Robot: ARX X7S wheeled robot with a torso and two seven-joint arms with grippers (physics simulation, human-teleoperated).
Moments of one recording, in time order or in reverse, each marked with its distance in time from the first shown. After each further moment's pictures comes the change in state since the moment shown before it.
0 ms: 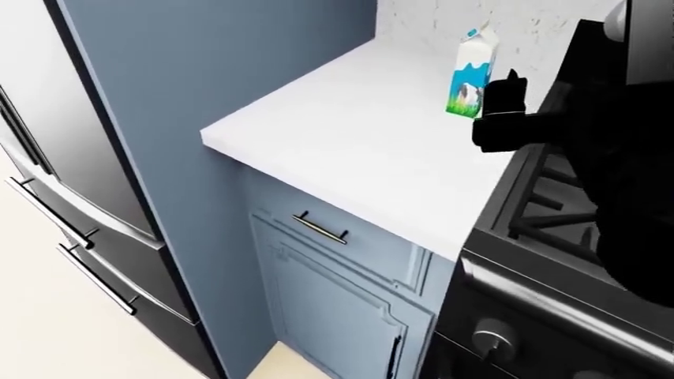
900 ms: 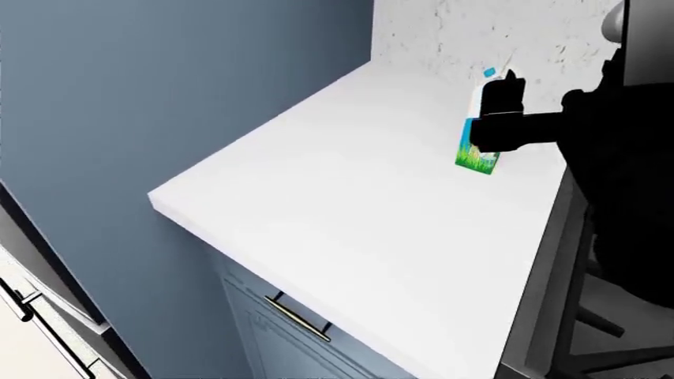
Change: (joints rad) left arm 0.014 0.032 -0.011 0.003 0.021 -0.022 0.025; right arm -0.007 -0.003 -0.001 0.002 -0.010 -0.013 -0.008
